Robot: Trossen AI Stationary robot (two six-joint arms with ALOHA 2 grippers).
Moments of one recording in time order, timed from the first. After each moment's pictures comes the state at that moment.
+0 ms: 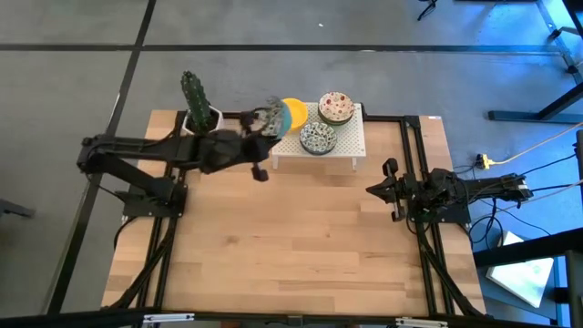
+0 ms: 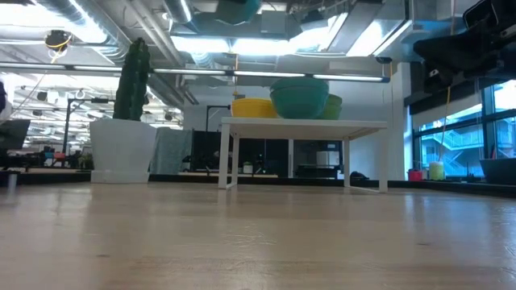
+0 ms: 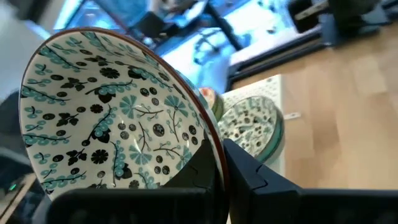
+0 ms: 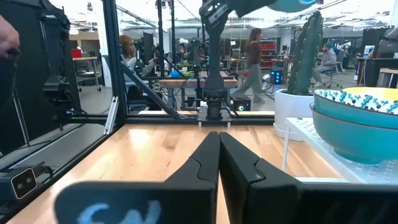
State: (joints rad) left arm -0.01 1.28 1.26 -0.32 -0.58 0.50; right arm 0.10 0.10 0.01 0.22 0.06 0.00
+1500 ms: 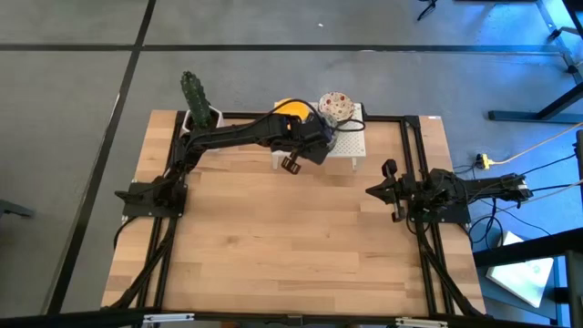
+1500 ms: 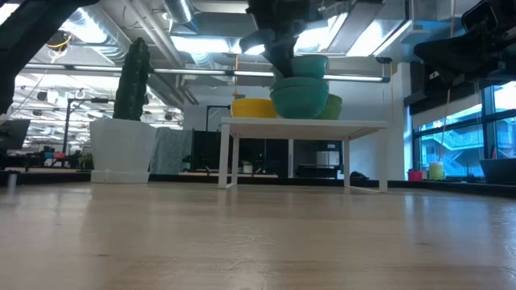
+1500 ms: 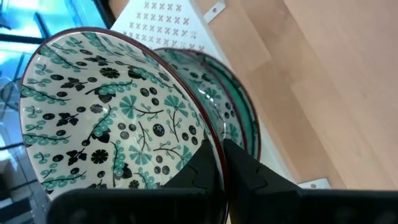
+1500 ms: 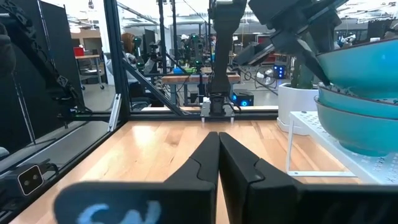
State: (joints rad) left arm 0.16 2.10 2.21 -1.13 -0.34 0.83; right arm 0.10 0.10 0.01 0.20 0.05 0.02
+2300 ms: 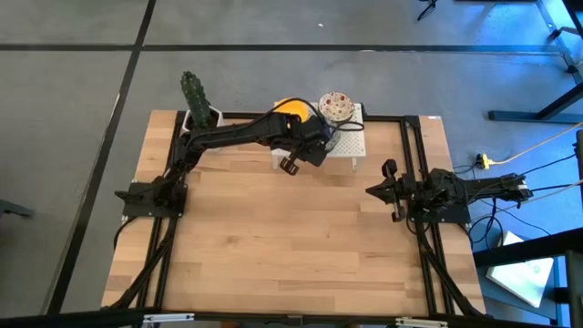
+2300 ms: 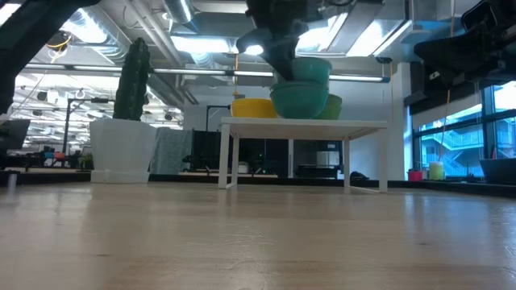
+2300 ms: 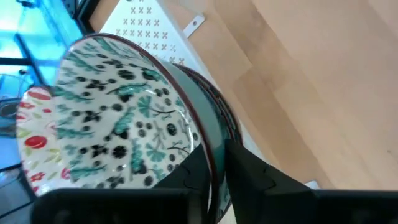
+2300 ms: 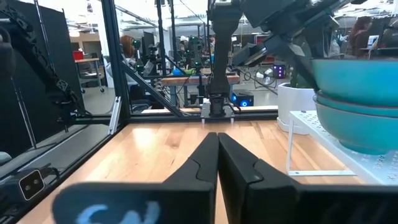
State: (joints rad) left arm 0.17 2.10 2.20 -1.14 -0.25 0.89; right arm 0.10 0.10 0.01 0.20 0.05 0.04
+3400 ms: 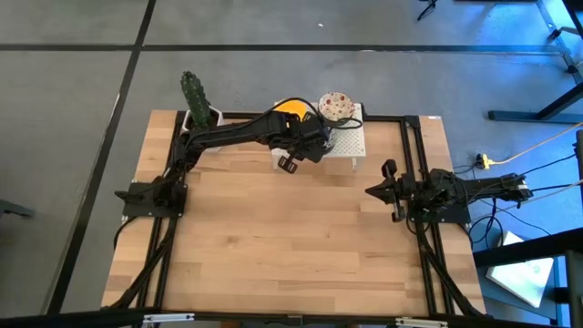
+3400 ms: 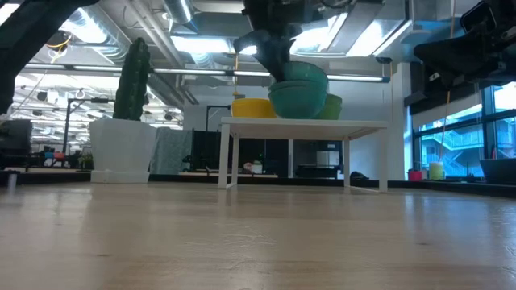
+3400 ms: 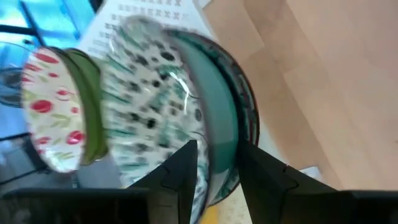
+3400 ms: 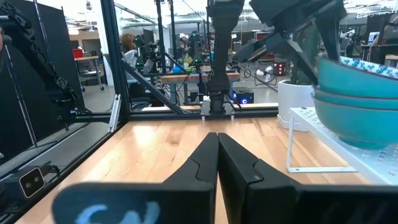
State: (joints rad) left arm 0.17 2.09 2.20 -1.18 -0.33 0.81; right arm 0.10 0.10 0.01 0.19 0.05 0.05
